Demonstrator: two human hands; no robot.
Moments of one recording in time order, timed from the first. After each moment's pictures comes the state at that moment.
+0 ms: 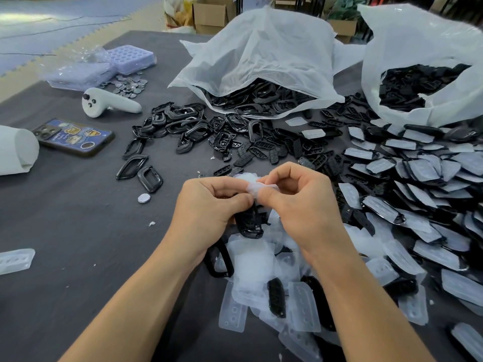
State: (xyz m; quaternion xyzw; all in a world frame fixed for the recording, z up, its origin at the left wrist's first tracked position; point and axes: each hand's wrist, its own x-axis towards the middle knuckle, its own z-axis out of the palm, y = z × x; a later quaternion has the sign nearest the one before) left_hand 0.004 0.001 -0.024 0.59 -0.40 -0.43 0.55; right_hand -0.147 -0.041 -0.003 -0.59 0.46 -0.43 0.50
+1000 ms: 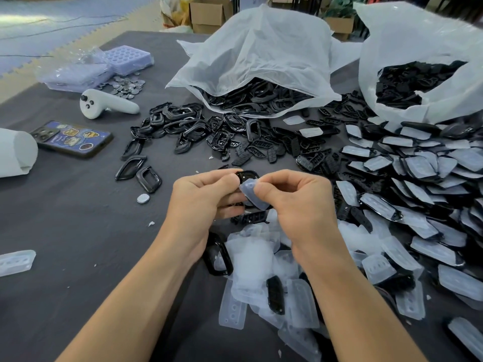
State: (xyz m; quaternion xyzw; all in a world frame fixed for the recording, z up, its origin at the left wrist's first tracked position) left_hand 0.003 0.001 -0.013 0.56 -0.28 -0.49 0.61; right_hand -0.140 -0.037 -0.004 -0.54 0.50 -0.45 0.50
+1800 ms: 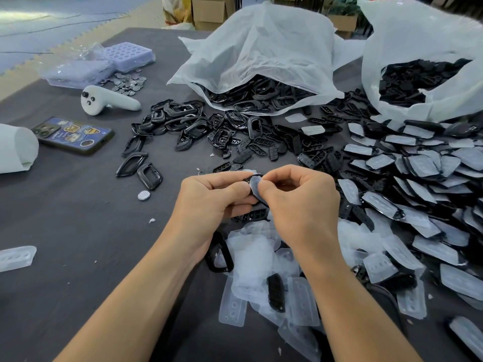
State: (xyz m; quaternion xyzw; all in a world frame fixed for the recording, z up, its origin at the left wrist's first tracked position) left_hand -0.003 0.002 -0.015 0.54 -0.32 -0.51 0.59; right_hand -0.141 -0.035 -0.008 -0.61 0.56 -0.44 0.35
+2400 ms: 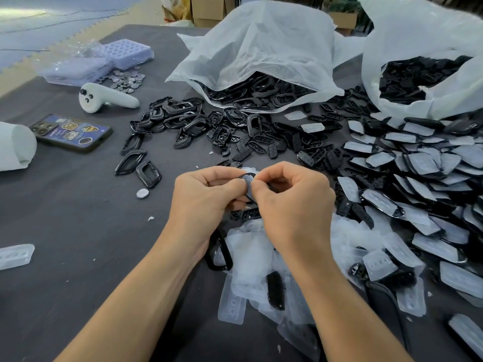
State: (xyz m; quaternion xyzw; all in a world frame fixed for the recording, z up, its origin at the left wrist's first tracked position) left_hand -0.003 0.001 -0.016 0.57 -0.33 -0.44 0.61; right_hand -0.130 -0.024 -0.005 -0.62 0.53 -0.47 0.33
